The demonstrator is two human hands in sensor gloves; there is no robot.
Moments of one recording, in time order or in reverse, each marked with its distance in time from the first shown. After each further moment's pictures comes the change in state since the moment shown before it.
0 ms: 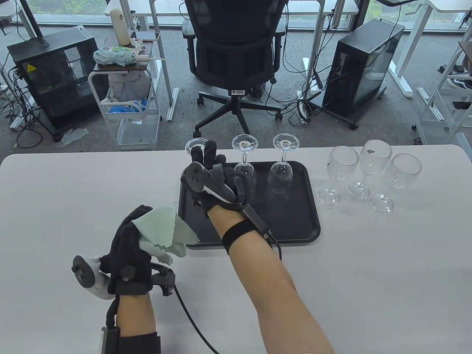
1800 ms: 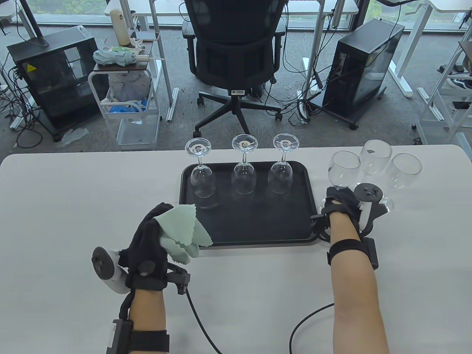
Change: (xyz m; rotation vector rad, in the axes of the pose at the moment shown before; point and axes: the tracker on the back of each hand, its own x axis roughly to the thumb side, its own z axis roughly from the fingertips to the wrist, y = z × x) left_hand -0.016 -0.027 -0.001 -0.069 0.051 -0.026; right_hand -0.351 0.036 0.118 -0.066 1.044 -0.676
